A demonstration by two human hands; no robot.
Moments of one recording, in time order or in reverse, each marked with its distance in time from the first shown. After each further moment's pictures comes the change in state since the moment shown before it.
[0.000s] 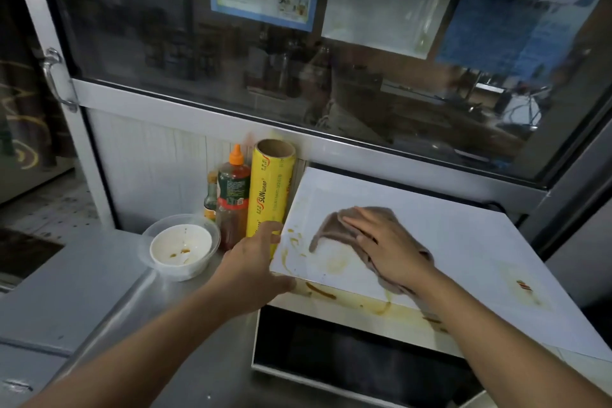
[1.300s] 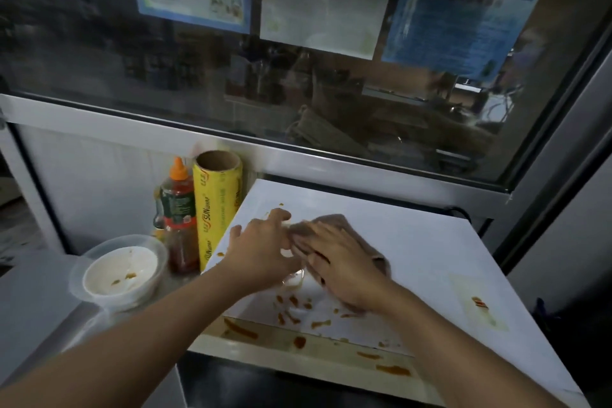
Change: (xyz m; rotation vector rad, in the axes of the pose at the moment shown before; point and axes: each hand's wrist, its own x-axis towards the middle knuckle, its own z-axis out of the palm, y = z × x) left_hand 0.080 0.082 0.053 0.267 0.097 0.142; right_hand 0.010 0.046 0.004 0.069 0.015 -0.174
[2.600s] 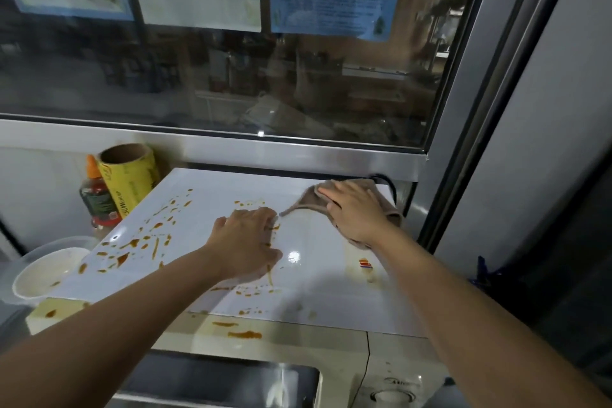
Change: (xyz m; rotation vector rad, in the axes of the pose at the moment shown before) left_hand 0.018 0.117 0.069 0.205 -0.146 0.028; right_hand -0.056 0.161 -0.081 -0.225 0.004 0.321
